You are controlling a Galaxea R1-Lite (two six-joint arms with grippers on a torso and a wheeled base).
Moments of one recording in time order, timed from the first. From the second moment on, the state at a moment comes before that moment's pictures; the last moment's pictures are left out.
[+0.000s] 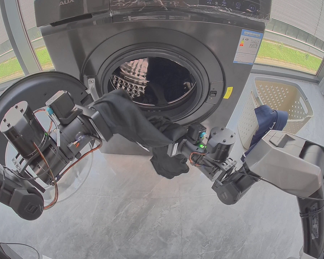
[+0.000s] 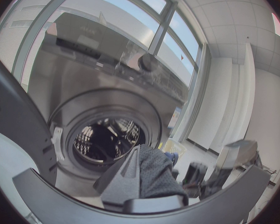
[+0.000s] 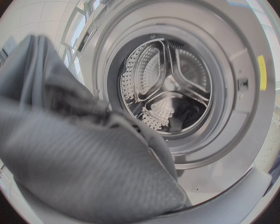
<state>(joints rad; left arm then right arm) -0.50 1.66 -0.58 -1.39 -0.13 -0.17 0.63 2.40 -1.18 -1.40 -0.02 0.06</state>
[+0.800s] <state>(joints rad) -0.42 1.87 -0.37 -1.37 -0.19 -0.08 0.61 2.23 -1.14 -1.39 -0.02 0.05</state>
